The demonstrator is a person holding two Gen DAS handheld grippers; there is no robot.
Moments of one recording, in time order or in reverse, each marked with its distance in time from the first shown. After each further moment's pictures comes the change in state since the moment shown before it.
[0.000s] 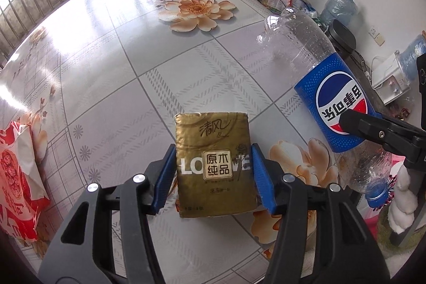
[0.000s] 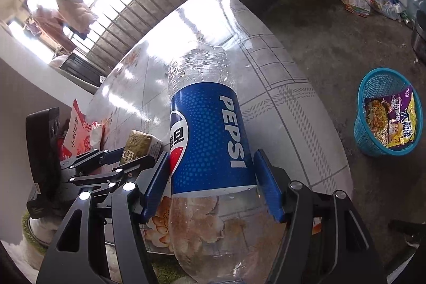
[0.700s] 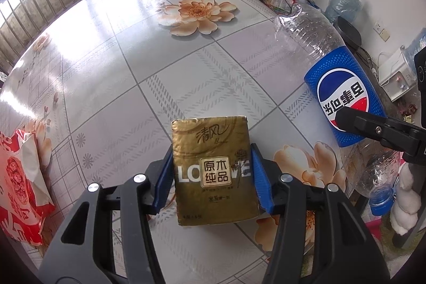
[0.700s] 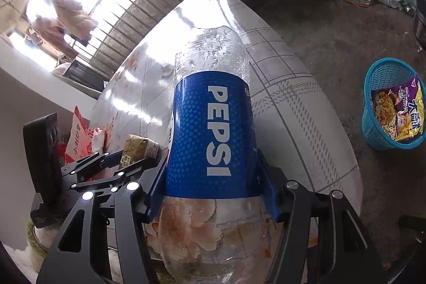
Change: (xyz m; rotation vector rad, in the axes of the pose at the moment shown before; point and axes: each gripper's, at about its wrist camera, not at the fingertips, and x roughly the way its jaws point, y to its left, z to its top) left arm 0.014 -0.011 0.011 0.026 -0.014 0.048; right arm 0.008 -0.012 -0.002 0.053 -0.006 0.048
